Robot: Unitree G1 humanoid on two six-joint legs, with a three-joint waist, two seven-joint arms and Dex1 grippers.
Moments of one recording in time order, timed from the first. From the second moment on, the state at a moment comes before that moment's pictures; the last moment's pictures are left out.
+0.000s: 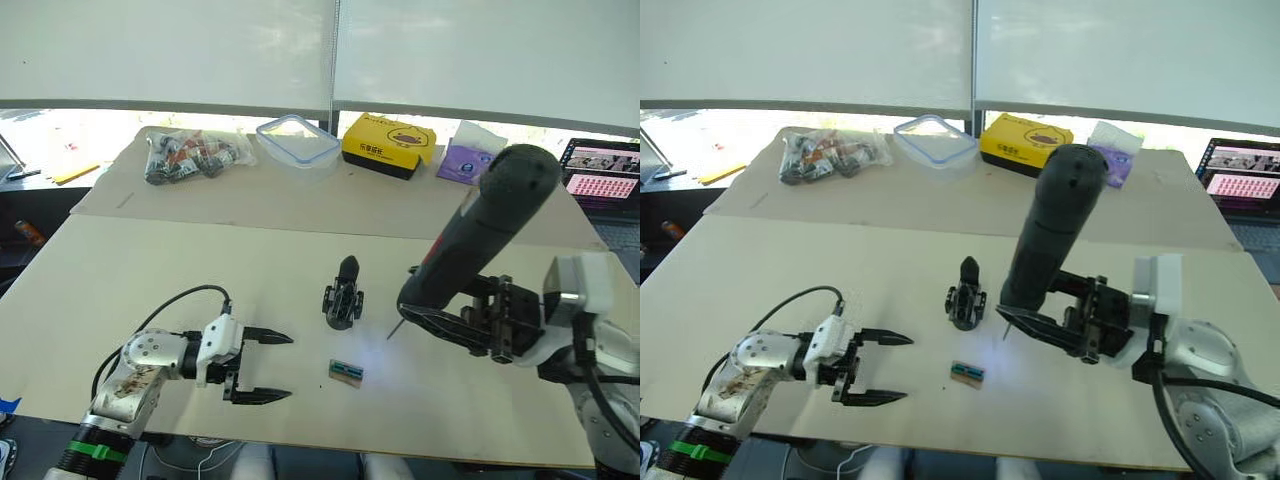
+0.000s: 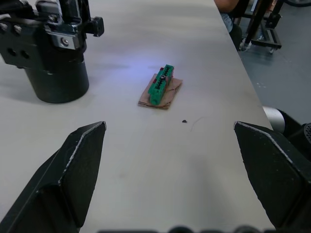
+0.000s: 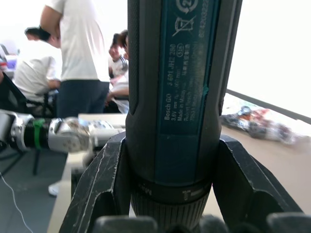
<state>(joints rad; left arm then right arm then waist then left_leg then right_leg) -0.16 0.63 -0.15 -0.07 -0.36 0.05 -1.35 -0.08 -0.58 -0.20 -0.68 0.83 0.38 0.93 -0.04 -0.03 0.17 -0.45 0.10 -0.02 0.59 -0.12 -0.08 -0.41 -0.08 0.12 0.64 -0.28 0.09</state>
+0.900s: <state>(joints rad) -0.30 0.45 -0.35 0.04 -0.15 0.02 -1.21 -0.10 -0.52 0.03 -0.56 0.64 0.25 1.04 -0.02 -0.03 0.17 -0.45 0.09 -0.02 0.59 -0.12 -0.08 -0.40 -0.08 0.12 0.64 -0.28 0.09</state>
